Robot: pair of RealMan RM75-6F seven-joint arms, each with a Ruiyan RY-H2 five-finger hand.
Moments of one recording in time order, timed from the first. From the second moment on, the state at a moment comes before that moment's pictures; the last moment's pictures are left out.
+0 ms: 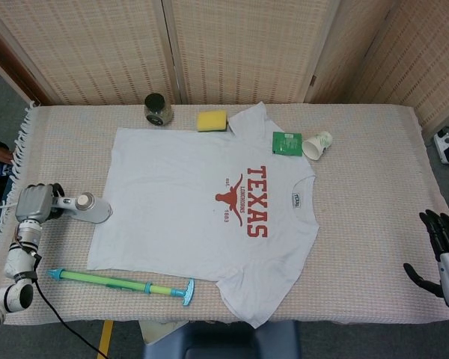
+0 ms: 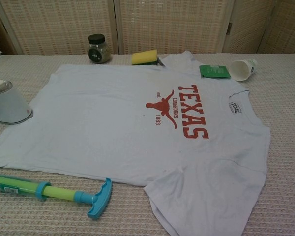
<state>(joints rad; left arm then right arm) -0.58 -1.53 -0.20 -0.77 1.12 0.80 0.00 -0.02 -0.99 0.05 -1.73 -1.57 1.62 -0.02</state>
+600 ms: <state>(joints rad) -0.59 -1.61 -0.20 -0.68 1.20 0.80 -0.24 -0.01 -1.00 0.05 -1.74 -1.57 1.60 -0.04</state>
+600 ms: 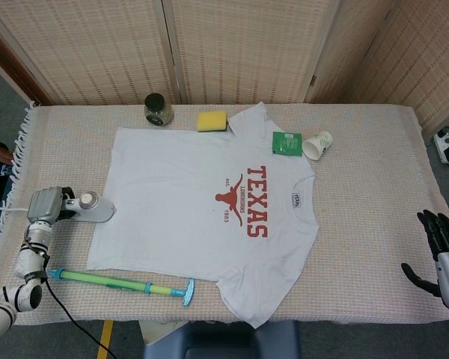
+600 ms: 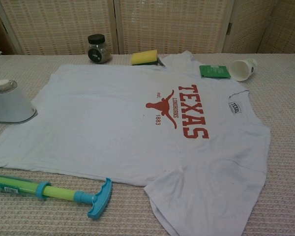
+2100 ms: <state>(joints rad) -0.77 -1.66 -0.22 -1.20 1.29 0.92 0.06 0.22 -1.06 -0.06 -1.68 -1.75 1.19 0.01</state>
